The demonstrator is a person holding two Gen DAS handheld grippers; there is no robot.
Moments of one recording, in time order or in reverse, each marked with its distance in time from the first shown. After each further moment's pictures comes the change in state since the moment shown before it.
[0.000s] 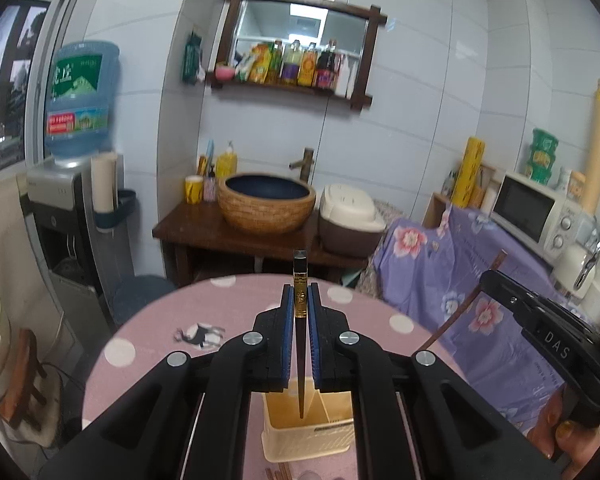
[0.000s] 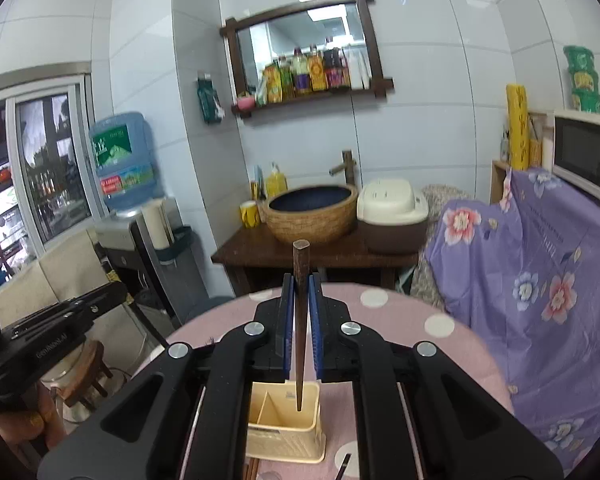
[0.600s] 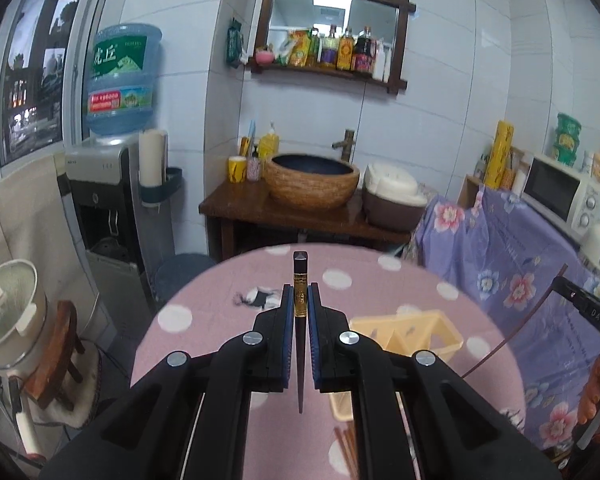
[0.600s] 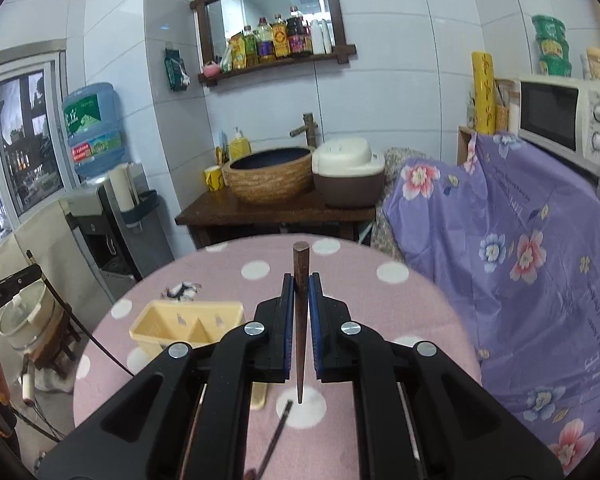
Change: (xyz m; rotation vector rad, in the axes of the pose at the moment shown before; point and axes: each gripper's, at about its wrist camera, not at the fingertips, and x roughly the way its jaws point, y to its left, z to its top) left arm -0.041 0.065 -0.025 0.001 0.009 0.103; right arm -0.034 -0.062 -0.032 0.006 0.018 -0.091
